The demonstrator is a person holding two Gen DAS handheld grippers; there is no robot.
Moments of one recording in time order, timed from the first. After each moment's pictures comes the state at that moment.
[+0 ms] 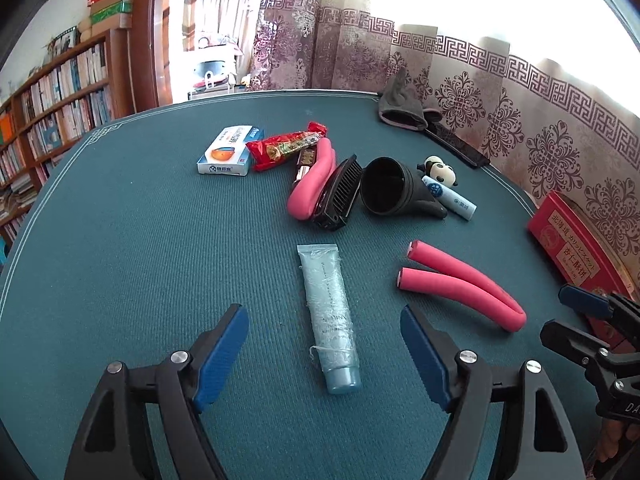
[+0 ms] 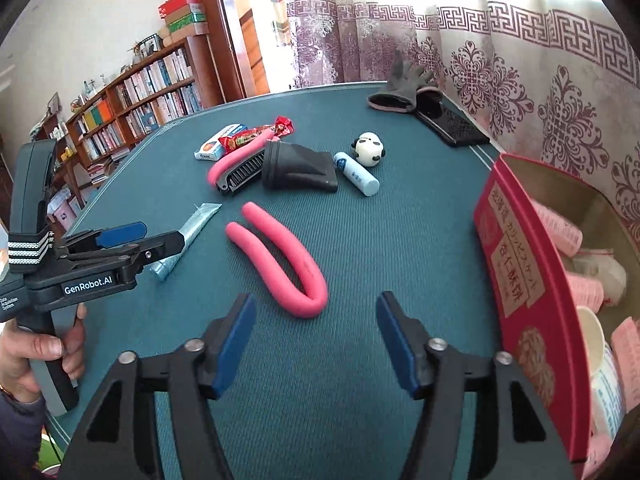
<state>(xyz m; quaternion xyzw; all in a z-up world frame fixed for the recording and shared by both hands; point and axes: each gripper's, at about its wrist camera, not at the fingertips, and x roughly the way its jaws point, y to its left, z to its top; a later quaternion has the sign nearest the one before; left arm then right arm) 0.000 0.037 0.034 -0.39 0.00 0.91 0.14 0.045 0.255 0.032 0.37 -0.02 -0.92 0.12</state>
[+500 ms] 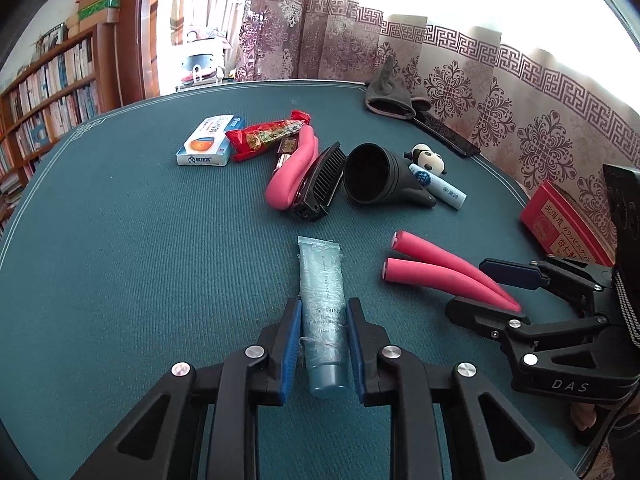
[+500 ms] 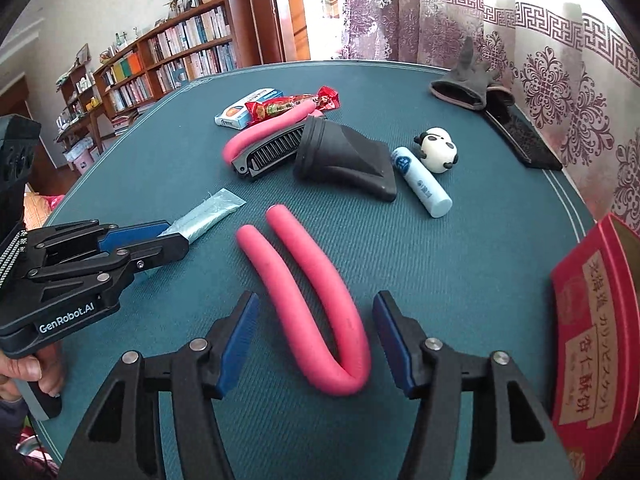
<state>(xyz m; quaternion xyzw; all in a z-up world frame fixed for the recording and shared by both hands) -0.002 0.046 0.028 -0.40 0.00 0.90 0.16 -0.017 0.222 0.009 0.42 0.04 -0.89 0.18</state>
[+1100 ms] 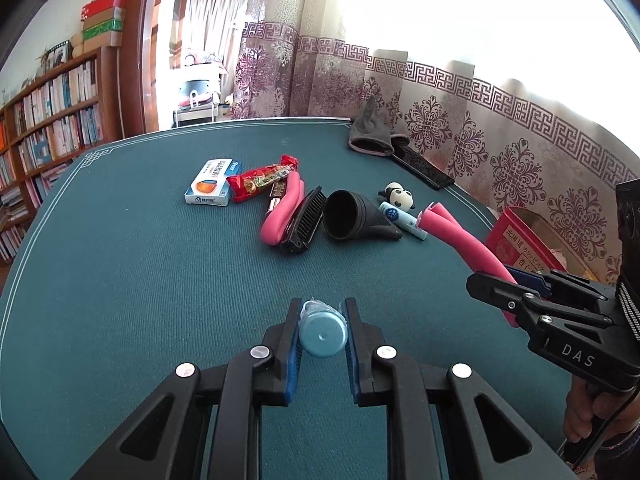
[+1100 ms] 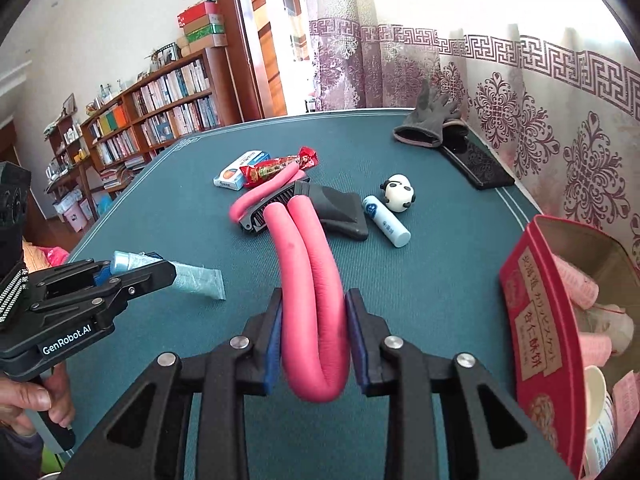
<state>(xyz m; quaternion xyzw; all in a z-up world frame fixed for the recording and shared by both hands) 0.030 0.046 0.069 -0.36 -0.01 0.92 0.17 0.030 0.238 0.058 0.35 -0.02 -0.93 0.14</state>
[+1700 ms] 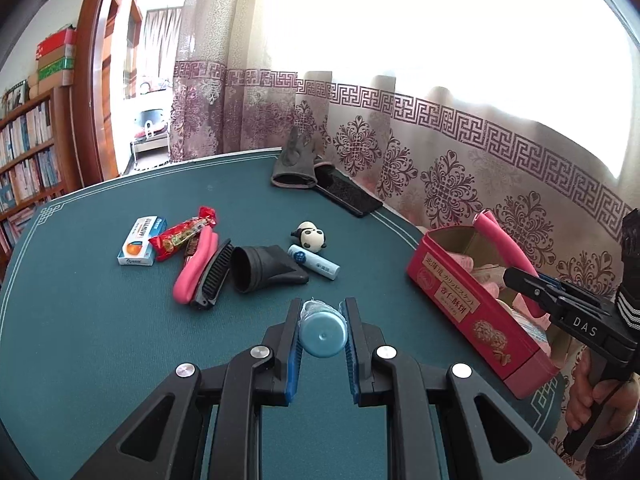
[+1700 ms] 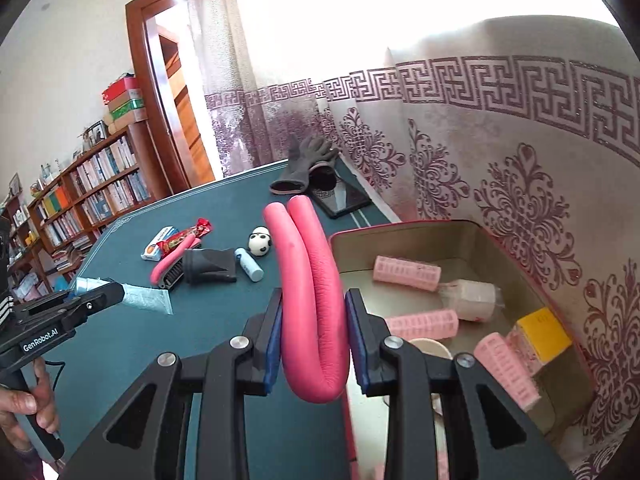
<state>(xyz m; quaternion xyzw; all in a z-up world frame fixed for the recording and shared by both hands) 0.041 0.122 0.118 -0.32 0.02 0.91 0.25 0.094 0.357 0.096 0.28 -0.10 -0.95 -0.01</state>
